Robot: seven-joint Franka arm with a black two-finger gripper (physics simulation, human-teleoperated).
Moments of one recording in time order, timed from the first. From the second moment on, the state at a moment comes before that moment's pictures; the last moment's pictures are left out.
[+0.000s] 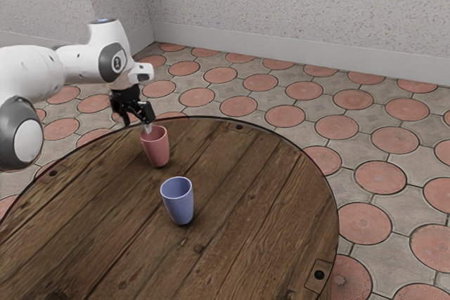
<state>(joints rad) 0.20 0.69 0.09 -1.29 -0.11 1.98 0.41</state>
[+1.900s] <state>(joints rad) 0.05 0.43 0.09 -1.50 -0.13 2.01 0.39</state>
